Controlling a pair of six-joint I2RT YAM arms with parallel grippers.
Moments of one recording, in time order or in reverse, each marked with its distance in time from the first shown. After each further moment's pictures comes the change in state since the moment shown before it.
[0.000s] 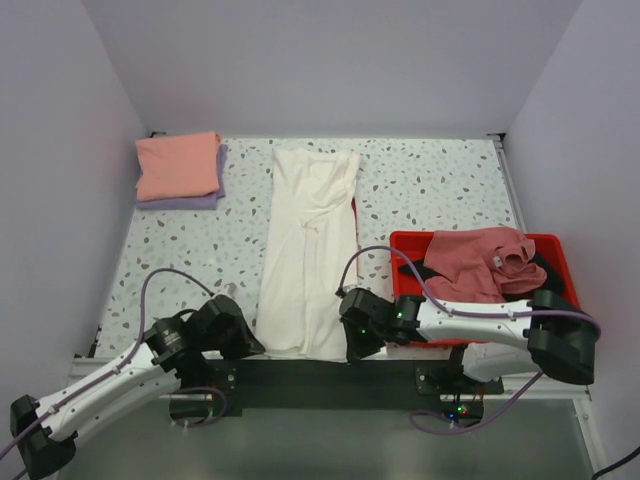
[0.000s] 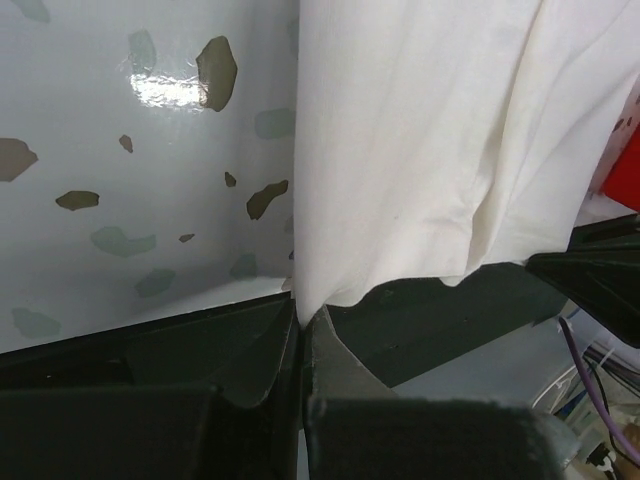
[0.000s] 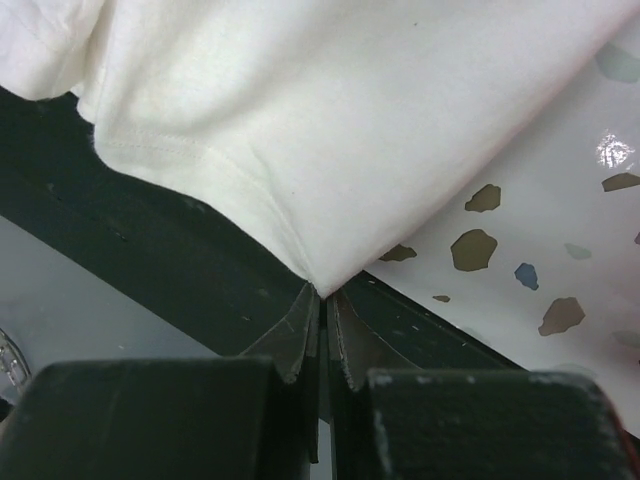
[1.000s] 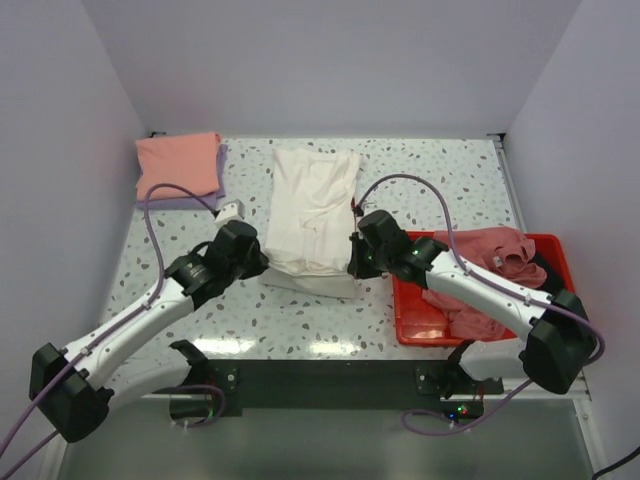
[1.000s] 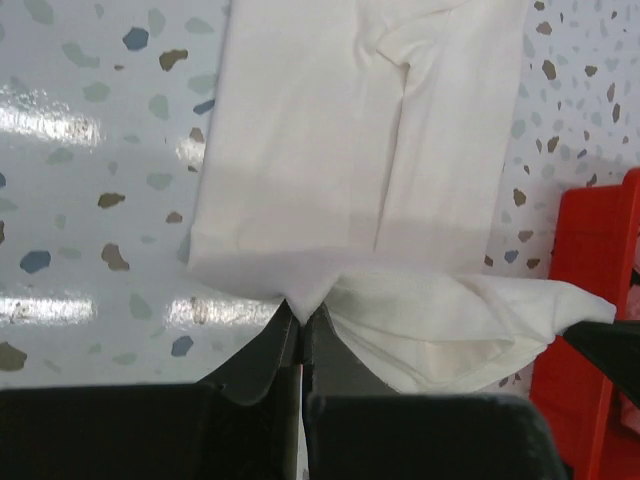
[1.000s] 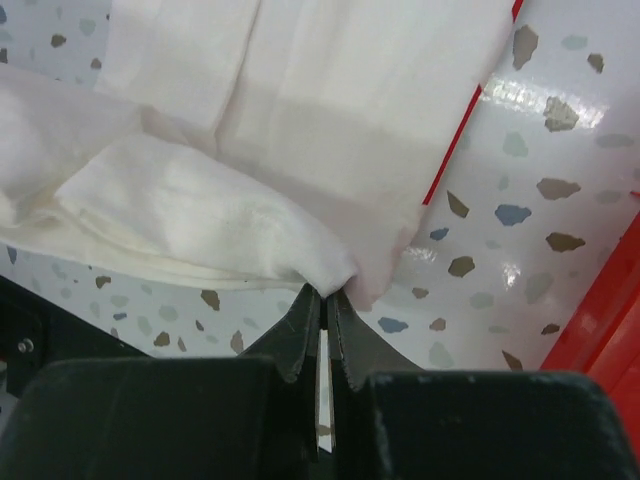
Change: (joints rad) left arm 0.175 0.520 0.492 0.227 -0.364 0.338; right arm -0.409 0.020 0.313 -0.032 0.128 -0.294
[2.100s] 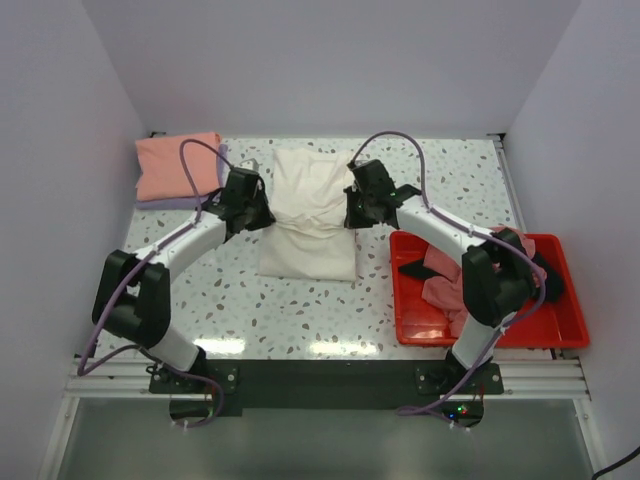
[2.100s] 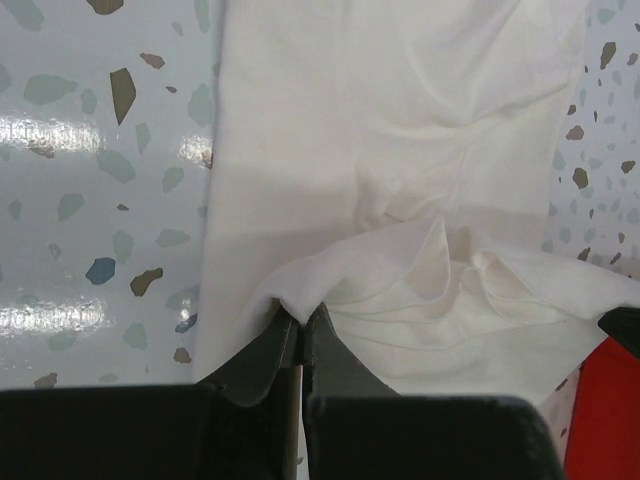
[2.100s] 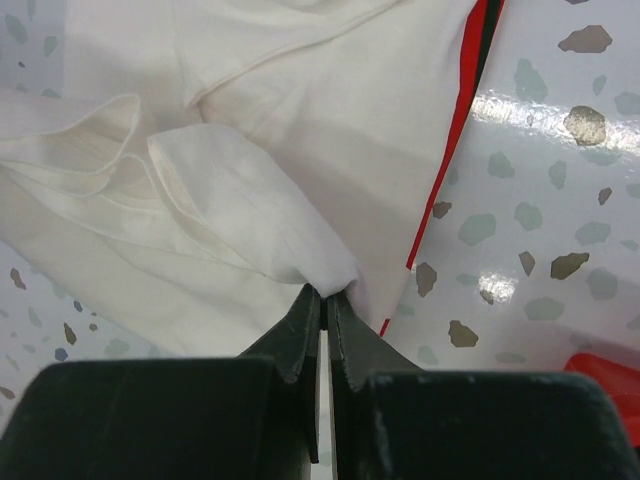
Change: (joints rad) left arm 0.328 0.584 0.269 0.309 0.273 0.291; right arm -0.250 0.458 0.391 0.044 -0.074 -0.162
